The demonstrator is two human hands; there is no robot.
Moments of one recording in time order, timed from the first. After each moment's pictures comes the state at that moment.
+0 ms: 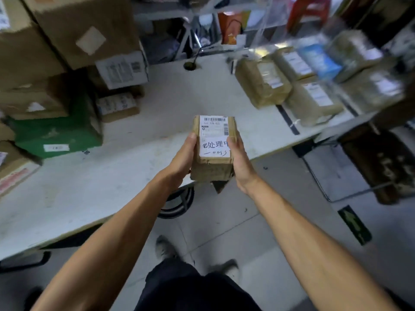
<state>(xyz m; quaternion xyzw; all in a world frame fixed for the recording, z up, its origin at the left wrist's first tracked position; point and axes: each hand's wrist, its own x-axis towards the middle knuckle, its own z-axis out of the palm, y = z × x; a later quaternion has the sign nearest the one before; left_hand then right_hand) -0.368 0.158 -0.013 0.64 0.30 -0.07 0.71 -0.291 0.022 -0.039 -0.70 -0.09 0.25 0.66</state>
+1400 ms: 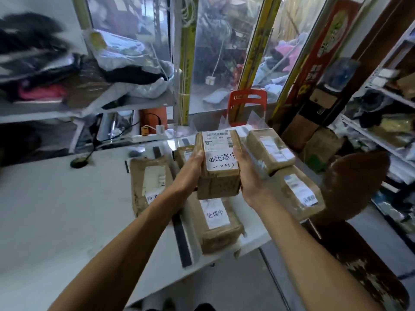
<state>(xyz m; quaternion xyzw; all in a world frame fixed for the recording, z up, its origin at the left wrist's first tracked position) 0.144 -0.064 0.076 0.67 0.20 0.06 0.72 0.241 -0.193 0.064 -0.67 -0.13 0.20 0.70</state>
